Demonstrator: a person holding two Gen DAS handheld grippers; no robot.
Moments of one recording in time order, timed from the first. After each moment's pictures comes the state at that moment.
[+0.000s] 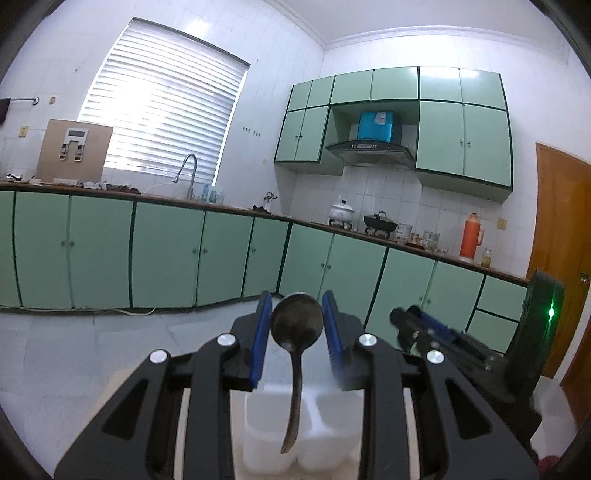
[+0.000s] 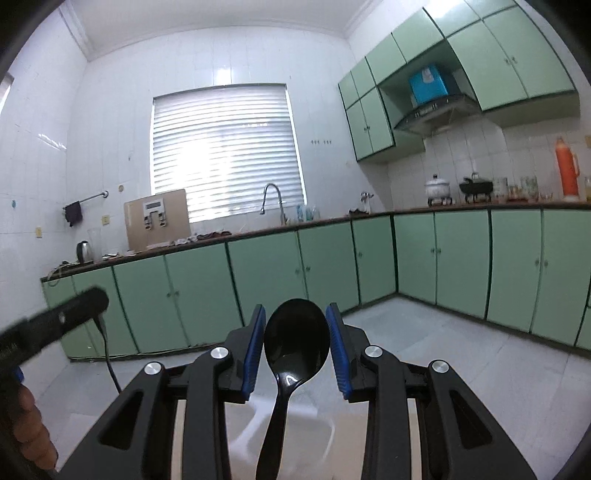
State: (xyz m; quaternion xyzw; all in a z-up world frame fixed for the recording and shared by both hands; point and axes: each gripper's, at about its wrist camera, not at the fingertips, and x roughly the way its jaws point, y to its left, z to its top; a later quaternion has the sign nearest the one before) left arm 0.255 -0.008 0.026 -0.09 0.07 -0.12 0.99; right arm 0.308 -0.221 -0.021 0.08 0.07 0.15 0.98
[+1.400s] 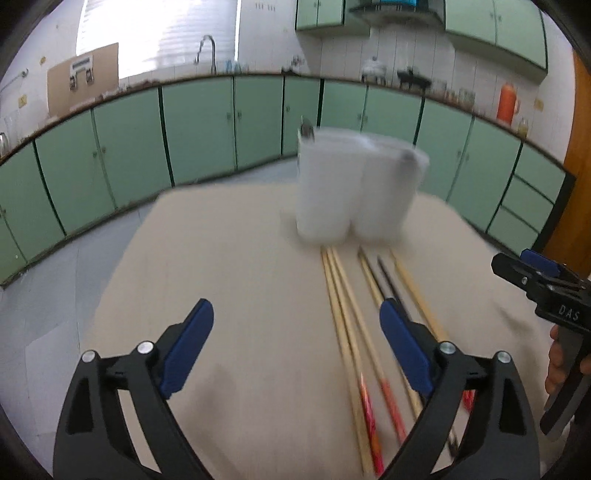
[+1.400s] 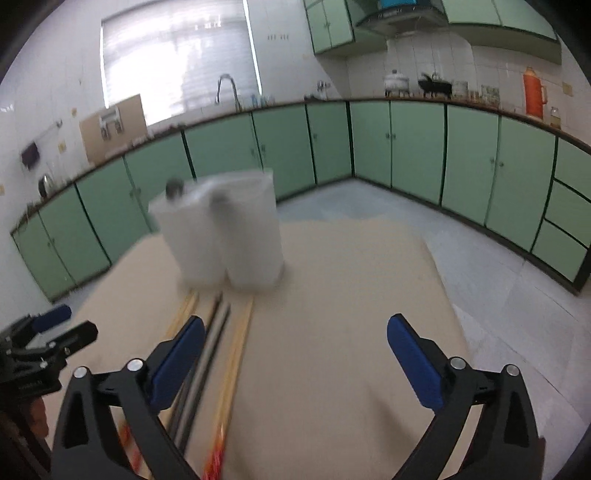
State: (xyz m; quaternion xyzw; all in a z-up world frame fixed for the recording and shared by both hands) left arm 0.159 0.023 -0.126 -0.01 0.35 -0.06 0.93; right arm 0.168 -0.245 -0.155 0.06 0.33 0.08 0.94
